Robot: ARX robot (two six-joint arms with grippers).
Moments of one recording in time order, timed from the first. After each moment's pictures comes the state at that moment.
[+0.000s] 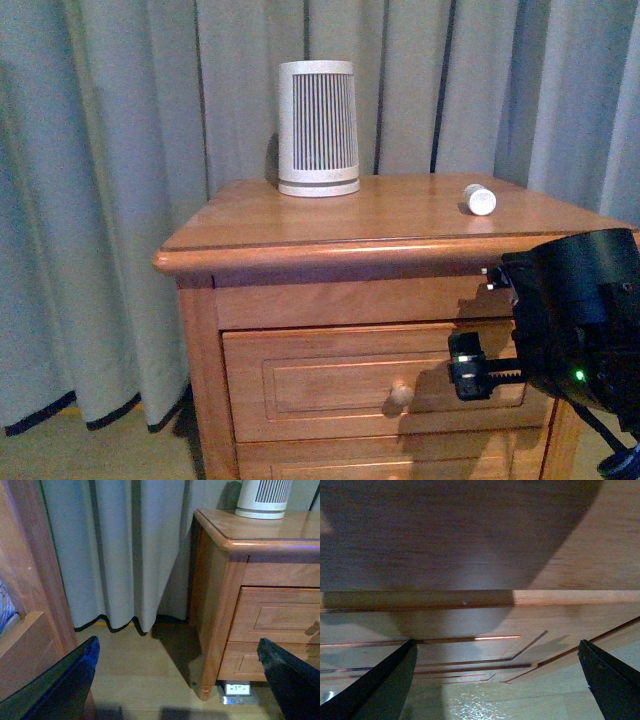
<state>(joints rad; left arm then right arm) 0.00 0.00 0.01 0.00 0.00 0.00 0.16 2.12 1.08 0.53 0.27 0.04</state>
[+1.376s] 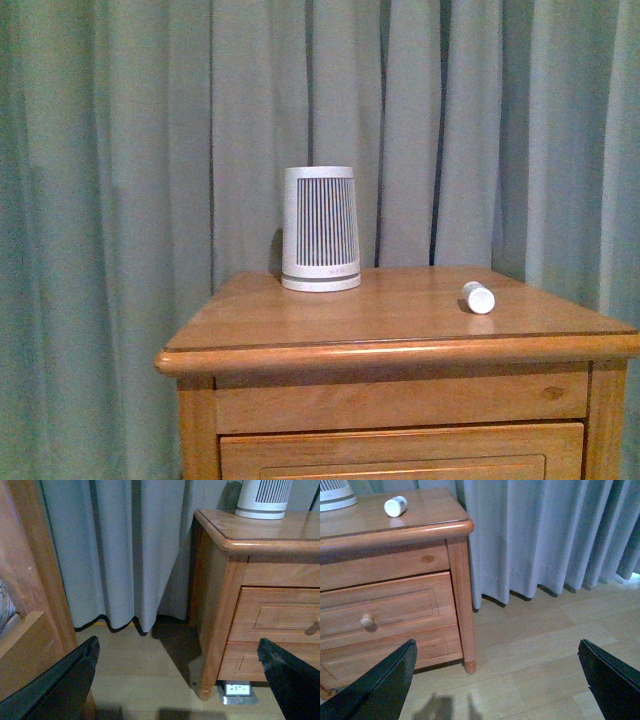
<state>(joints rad) 0.00 0.00 0.01 0.00 0.00 0.00 0.12 0.15 0.15 -0.13 0.35 0.11</state>
